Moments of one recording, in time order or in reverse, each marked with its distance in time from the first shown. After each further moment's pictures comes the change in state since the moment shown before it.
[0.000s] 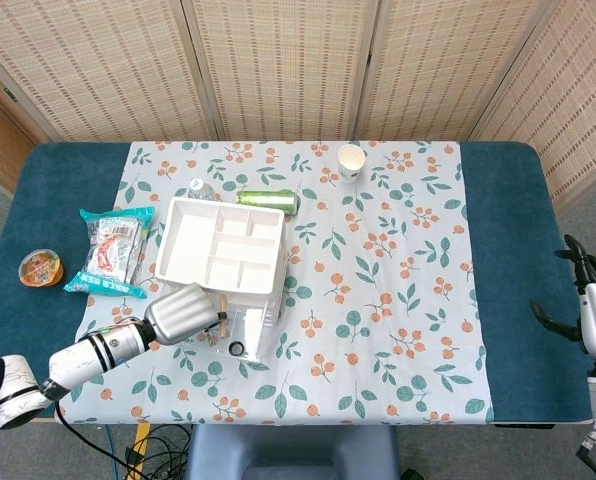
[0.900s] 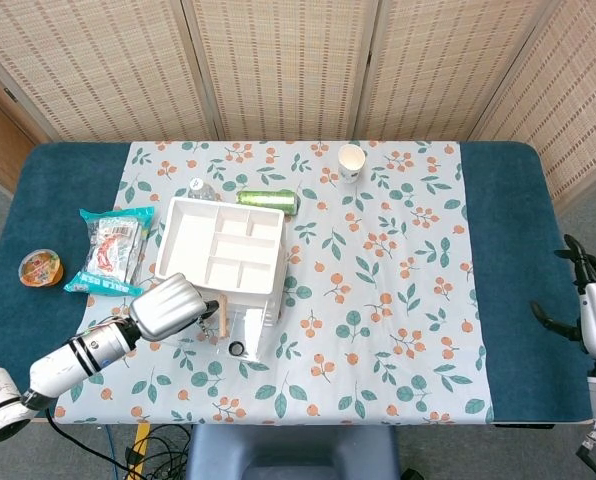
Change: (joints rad) left arm 0.074 0.066 -0.027 -0.072 -0.044 0.115 -0.003; right arm 0.001 -0.002 -0.001 0.005 -0.008 0.000 0.011
